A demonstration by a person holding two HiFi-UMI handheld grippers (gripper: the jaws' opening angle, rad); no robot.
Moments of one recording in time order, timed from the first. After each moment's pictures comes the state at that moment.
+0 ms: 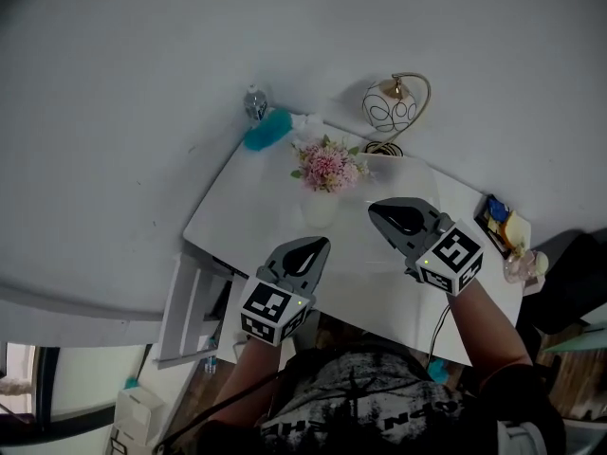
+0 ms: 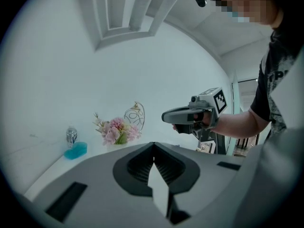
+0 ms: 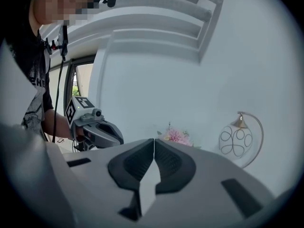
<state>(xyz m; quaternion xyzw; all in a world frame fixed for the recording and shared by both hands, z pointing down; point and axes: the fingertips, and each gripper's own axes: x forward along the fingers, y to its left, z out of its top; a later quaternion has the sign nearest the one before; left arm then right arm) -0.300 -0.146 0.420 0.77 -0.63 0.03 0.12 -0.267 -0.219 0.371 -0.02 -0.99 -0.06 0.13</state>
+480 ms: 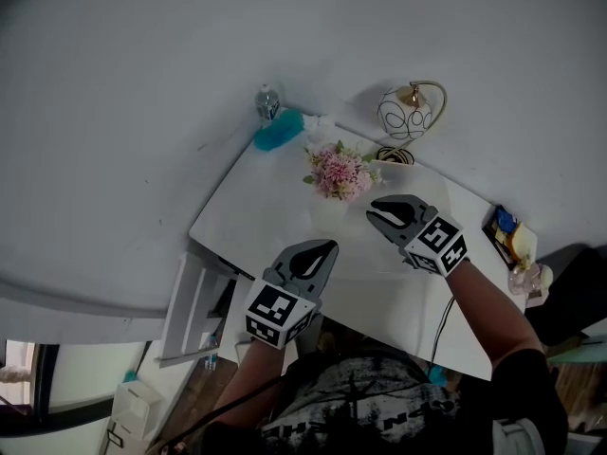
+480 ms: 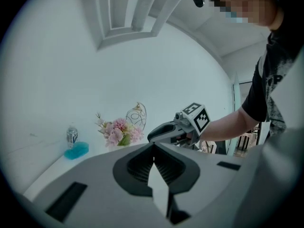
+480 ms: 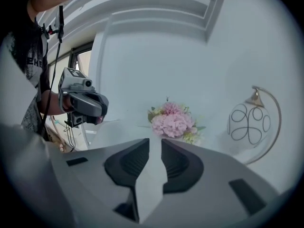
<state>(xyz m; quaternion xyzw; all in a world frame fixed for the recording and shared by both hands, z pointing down) -0.310 -0.154 0.416 0.77 -0.63 0.02 0.12 -0.300 -0.257 0.453 -0.05 -0.97 -0.06 0.22</state>
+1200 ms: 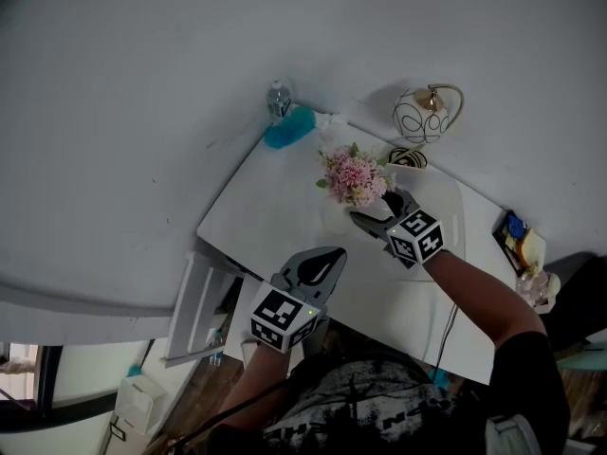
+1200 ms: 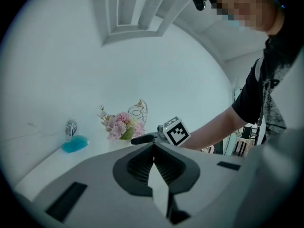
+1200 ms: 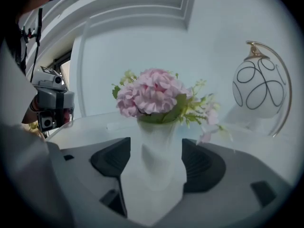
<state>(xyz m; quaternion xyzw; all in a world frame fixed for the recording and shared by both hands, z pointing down) -0.317 -0.153 0.434 0.77 -0.62 0.01 0.15 -0.358 -0.285 0.517 0.00 -0.98 0.03 0.21</state>
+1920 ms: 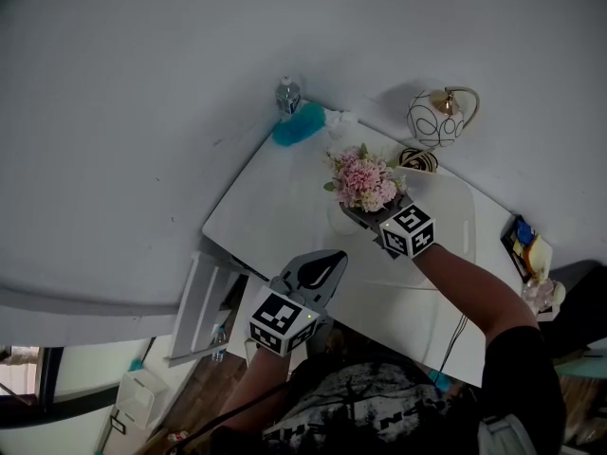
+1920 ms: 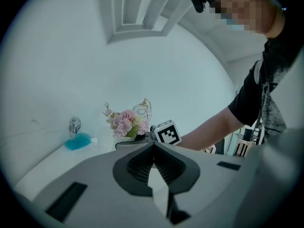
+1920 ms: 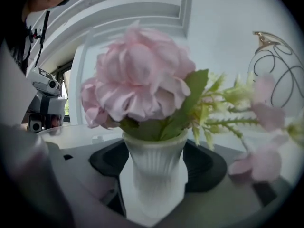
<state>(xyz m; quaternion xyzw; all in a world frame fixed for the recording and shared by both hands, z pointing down) -0.336 -0.152 0.438 0.76 -0.63 0.00 0.16 -0.414 -0.287 0.513 -0.02 -0.99 0.04 0.13</state>
